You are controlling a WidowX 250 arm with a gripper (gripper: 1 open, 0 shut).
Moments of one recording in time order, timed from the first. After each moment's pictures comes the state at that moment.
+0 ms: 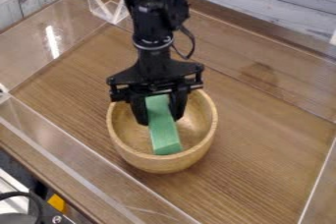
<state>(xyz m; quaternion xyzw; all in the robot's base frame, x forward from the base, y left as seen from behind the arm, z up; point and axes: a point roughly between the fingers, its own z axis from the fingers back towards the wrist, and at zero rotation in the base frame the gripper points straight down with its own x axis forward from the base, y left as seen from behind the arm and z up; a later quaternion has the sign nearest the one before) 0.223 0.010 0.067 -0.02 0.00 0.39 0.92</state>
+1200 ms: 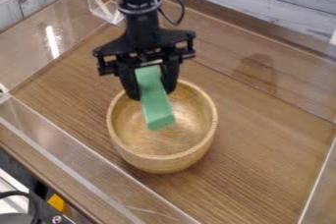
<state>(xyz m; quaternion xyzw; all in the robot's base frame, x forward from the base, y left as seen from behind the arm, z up) 0.224 0.024 0.101 -0.04 -0.01 0.41 0.91</state>
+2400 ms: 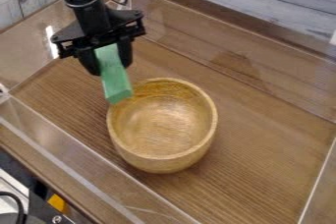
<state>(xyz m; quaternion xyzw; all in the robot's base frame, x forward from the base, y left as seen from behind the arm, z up) 0.232 0.098 0.092 -0.03 -0.12 0.43 0.89</state>
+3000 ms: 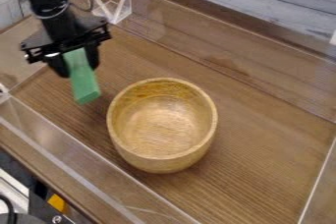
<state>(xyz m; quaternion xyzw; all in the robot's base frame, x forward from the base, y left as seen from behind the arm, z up) 0.214 0.147 0.076 0.00 -0.14 0.46 0.87</state>
